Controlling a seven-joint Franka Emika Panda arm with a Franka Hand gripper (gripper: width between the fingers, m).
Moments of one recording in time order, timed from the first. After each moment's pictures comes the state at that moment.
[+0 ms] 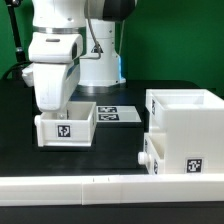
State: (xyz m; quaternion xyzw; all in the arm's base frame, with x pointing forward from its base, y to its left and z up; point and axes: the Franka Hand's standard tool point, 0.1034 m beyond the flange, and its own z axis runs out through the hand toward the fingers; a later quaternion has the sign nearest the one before) arm 0.462 -0.091 0.047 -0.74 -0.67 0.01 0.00
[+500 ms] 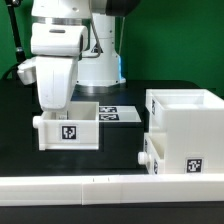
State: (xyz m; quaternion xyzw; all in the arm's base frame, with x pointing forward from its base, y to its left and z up) arm 0.502 -0.088 0.055 -0.73 -0.69 0.01 -0.01
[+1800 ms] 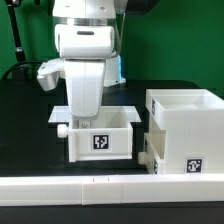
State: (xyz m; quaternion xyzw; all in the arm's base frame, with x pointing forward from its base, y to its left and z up) arm 0.544 -0.045 0.059 -0.70 -0.71 0.01 -0.01
